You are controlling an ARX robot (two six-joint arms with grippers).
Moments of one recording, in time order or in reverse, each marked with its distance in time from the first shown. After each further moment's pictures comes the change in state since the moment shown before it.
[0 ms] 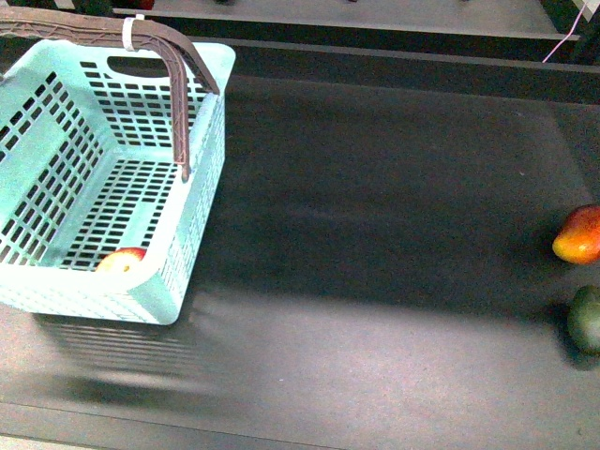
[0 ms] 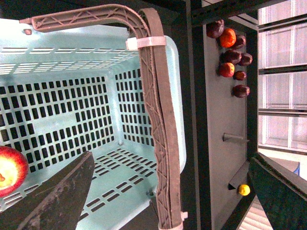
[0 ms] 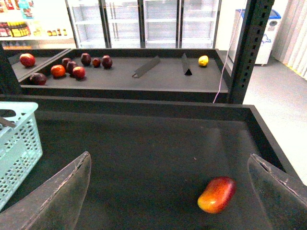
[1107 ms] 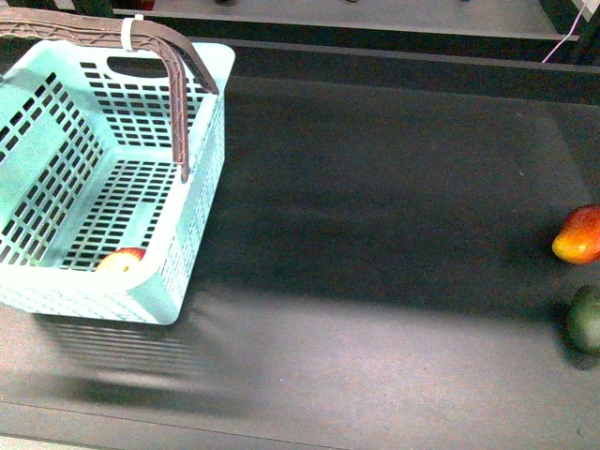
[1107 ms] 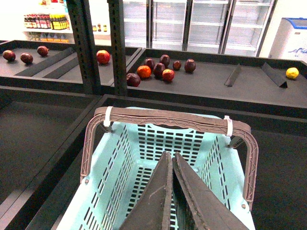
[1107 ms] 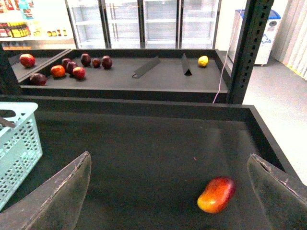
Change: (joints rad) left arm 0.034 -0.622 -0.835 0.774 0.217 1.354; right arm 0.000 0.000 0.000 0.000 0.000 0.000
